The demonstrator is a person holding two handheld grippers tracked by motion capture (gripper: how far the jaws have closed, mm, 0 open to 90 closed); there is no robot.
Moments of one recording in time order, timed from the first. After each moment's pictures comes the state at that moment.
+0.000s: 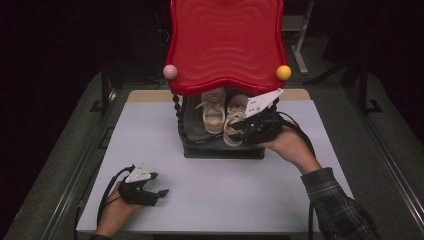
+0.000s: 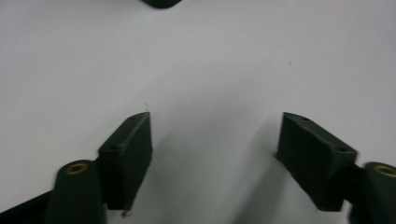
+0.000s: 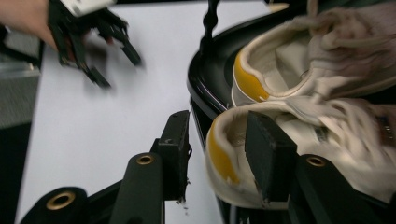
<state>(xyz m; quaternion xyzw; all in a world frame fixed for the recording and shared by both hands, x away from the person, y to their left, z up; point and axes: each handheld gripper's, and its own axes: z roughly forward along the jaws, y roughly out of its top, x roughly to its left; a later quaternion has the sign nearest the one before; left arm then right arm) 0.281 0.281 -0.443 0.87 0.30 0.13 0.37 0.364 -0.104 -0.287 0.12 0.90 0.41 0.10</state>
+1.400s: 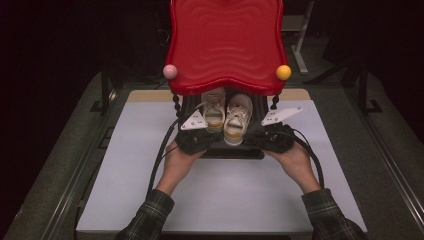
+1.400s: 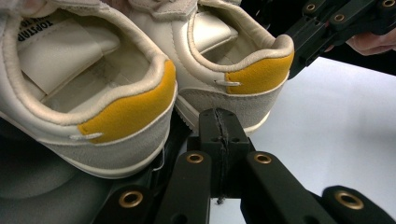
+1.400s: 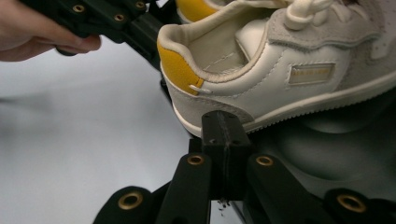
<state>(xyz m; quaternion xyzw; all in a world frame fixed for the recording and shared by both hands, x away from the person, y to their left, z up) 0.363 0.128 -0.349 0.83 0.22 0.12 0.49 0.355 -0.139 -0.336 0.26 0.85 0.44 0.11</state>
